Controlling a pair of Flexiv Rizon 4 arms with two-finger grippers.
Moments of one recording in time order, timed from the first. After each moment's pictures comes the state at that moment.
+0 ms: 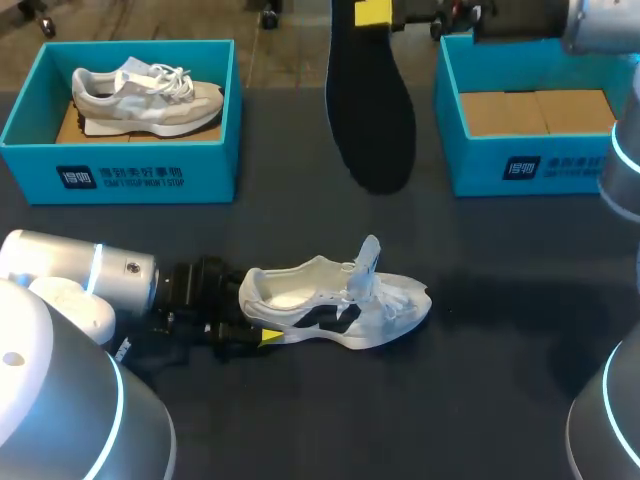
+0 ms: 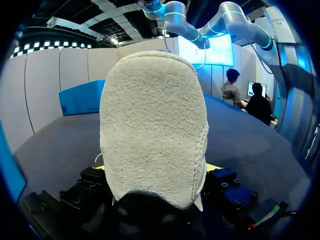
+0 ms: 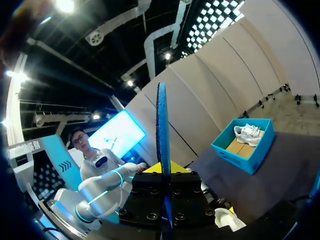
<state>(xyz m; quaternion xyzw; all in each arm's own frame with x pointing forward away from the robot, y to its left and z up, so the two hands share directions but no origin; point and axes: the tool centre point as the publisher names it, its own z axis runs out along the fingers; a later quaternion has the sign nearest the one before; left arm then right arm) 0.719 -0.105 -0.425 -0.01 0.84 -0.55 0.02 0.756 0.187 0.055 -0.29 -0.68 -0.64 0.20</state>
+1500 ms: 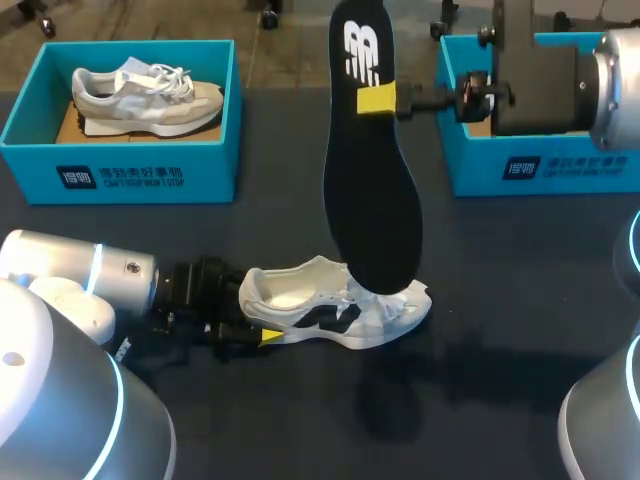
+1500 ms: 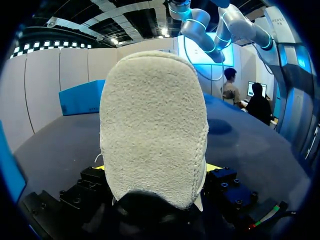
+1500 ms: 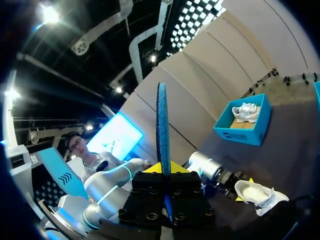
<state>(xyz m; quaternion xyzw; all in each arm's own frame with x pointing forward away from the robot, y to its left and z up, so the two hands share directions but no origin) 0.719 -0.105 -0.425 -0.01 0.84 -0.55 0.02 0.648 0.193 0.030 -0.36 -0.66 -0.62 0.22</state>
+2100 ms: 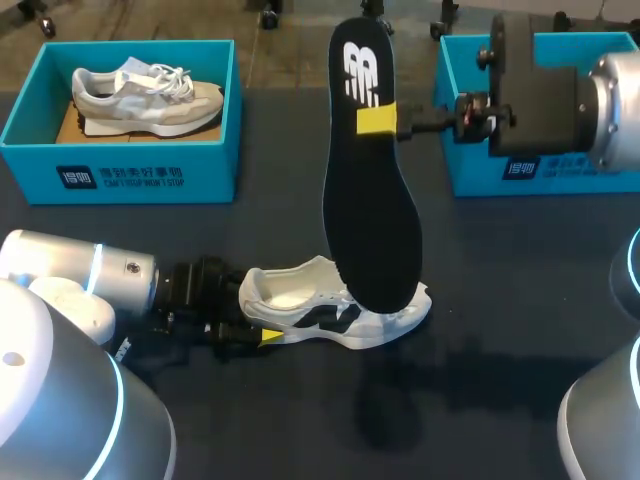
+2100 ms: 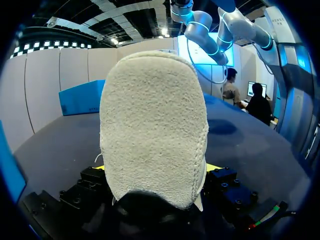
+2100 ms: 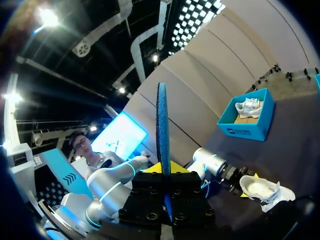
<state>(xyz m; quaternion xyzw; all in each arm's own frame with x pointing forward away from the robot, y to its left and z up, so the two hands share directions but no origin) 0.719 -0.105 -0.425 -0.01 0.84 -0.55 0.02 0.635 0.193 0.021 -0.35 -0.66 -0.63 0.24</state>
